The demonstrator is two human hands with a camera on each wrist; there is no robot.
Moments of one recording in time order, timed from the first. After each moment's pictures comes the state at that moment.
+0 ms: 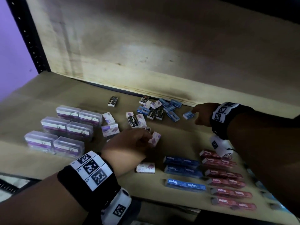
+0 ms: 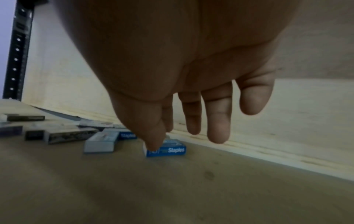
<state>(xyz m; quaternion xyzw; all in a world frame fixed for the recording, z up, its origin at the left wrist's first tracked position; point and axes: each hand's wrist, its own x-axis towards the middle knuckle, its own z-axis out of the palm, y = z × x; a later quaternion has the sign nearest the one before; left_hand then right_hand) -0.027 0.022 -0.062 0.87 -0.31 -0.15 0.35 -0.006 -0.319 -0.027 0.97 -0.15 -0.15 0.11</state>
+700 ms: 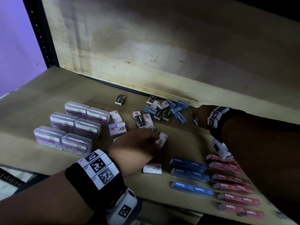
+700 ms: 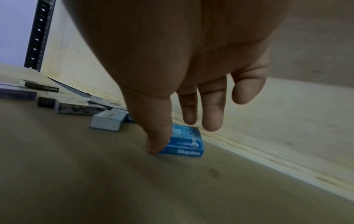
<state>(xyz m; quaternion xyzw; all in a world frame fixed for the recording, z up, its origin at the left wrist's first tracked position) -0.031 0.027 -0.052 0.86 -0.31 -0.16 0.37 0.019 -0.306 -0.044 0.97 -0.06 -0.20 0.13</state>
